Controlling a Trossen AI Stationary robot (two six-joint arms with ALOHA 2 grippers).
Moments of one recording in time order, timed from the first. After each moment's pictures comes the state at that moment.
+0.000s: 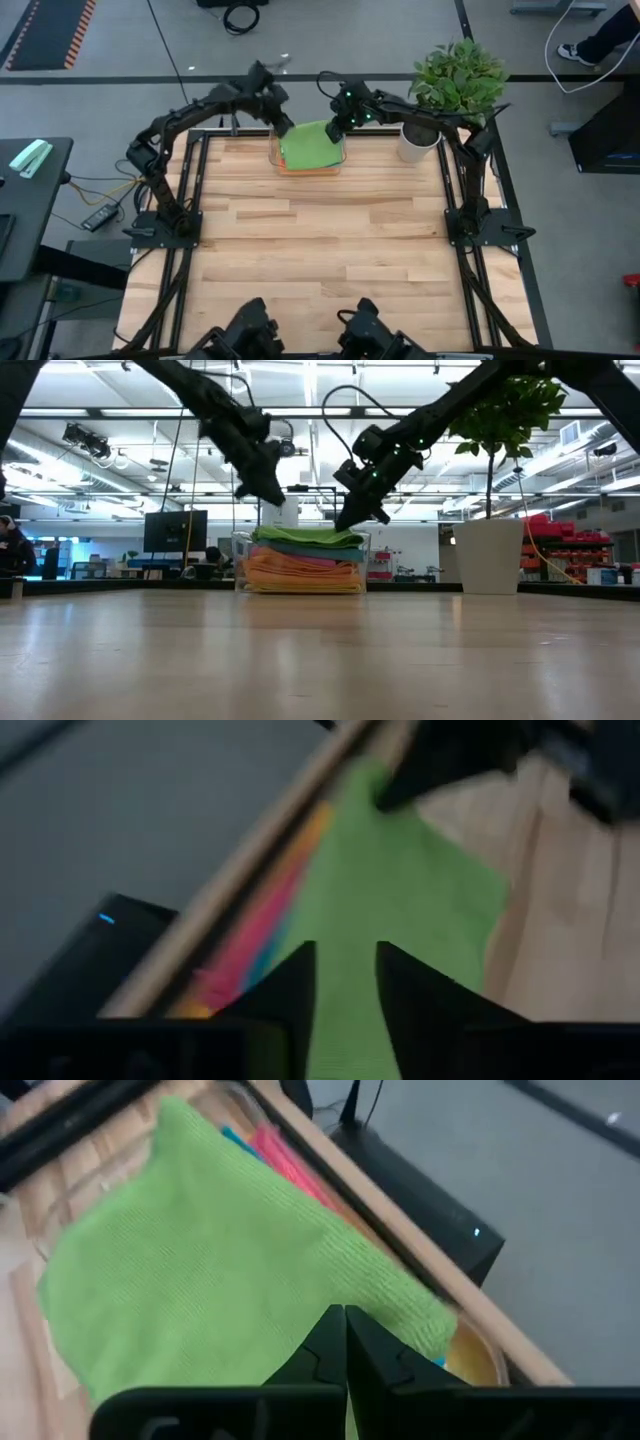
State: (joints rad) left arm 0.87 1.77 1.55 -0.67 0.40 0.14; right arm -0.70 1.94 1.55 -0.37 -0.28 0.10
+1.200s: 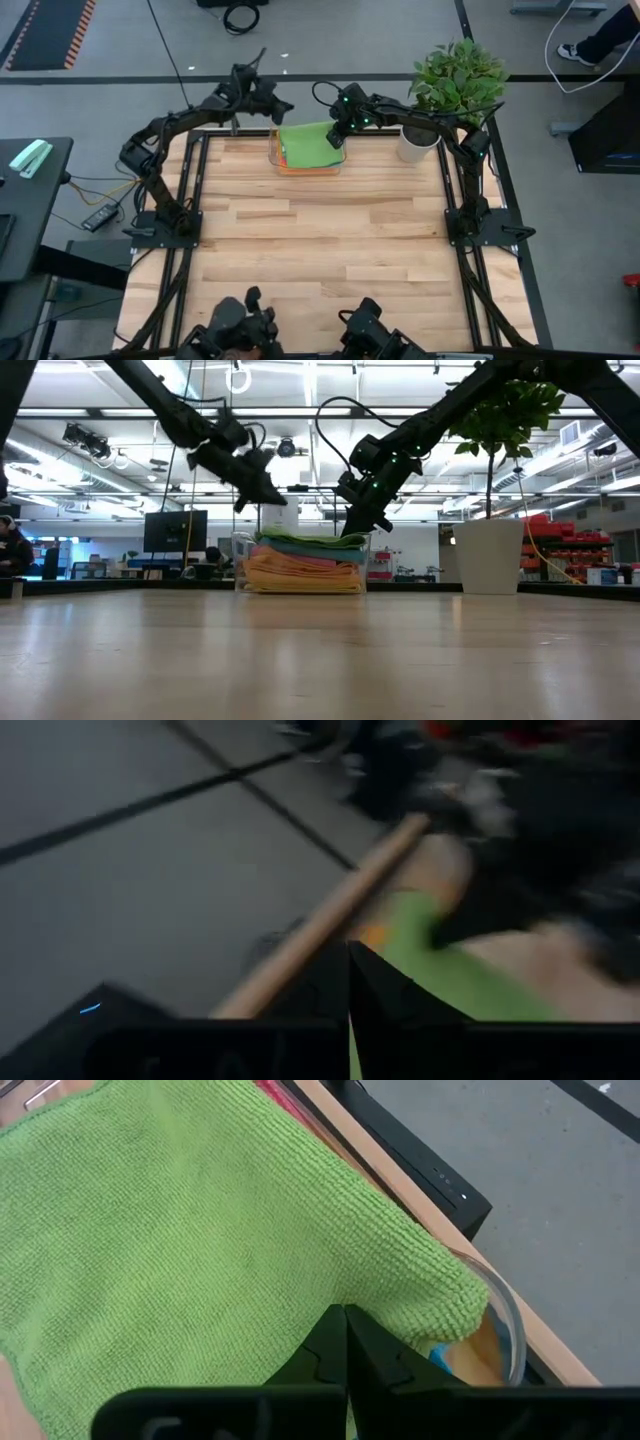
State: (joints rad) left arm 0.95 1.76 1.23 -0.01 0.47 -0.11; right arm -0.69 1.99 1.54 -0.42 -0.23 0.04
